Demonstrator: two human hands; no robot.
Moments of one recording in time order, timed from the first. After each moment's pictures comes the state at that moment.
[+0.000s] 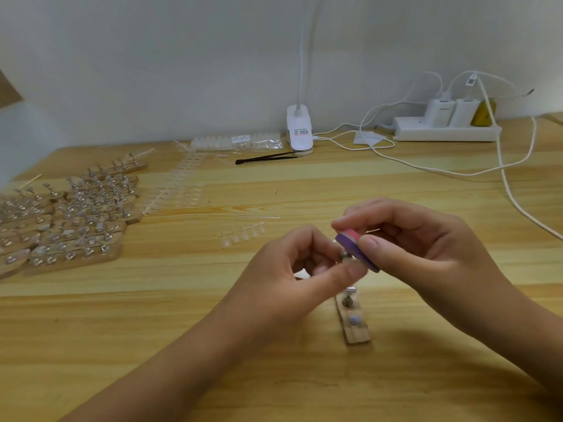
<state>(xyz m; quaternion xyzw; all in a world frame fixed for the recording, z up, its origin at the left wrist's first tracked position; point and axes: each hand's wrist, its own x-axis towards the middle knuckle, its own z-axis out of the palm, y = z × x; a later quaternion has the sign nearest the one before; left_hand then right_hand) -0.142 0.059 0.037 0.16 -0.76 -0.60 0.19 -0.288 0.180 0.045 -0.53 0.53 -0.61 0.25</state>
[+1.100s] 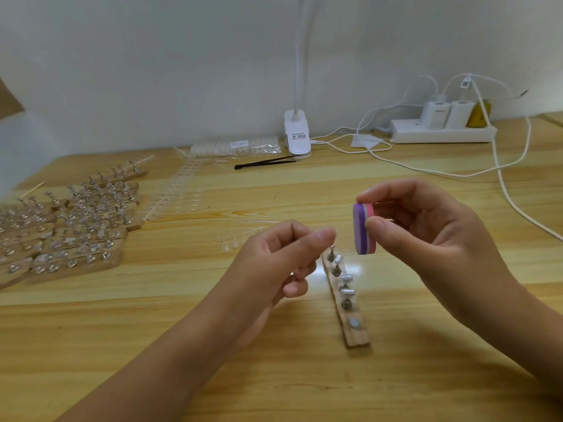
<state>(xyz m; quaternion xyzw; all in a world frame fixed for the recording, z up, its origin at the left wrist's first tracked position) -0.145 0.049 0.042 0.18 -0.61 -0.75 0.17 -0.290 0.176 0.045 -0.47 0.51 -0.69 0.21</state>
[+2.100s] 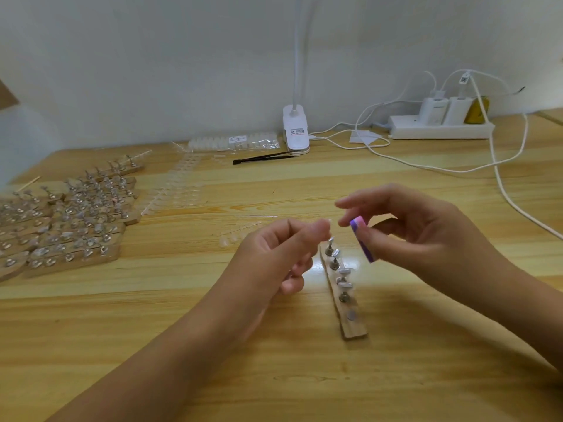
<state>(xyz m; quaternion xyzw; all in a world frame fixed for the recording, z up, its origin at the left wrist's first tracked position) -0.146 0.048 0.034 0.19 -0.62 -0.74 0.19 -0.308 0.175 0.043 -0.57 0.59 -0.55 0.19</state>
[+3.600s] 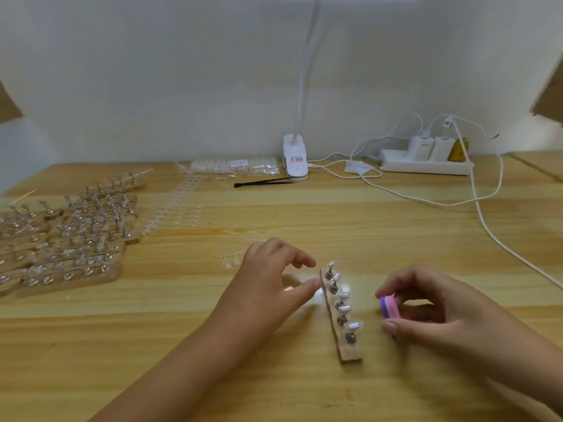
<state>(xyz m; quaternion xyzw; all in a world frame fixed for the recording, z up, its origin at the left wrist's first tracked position) -0.150 0.019 0.006 0.22 -0.91 -0.31 0.19 -0.301 0.220 0.033 -0.42 0.70 -0.48 0.32</state>
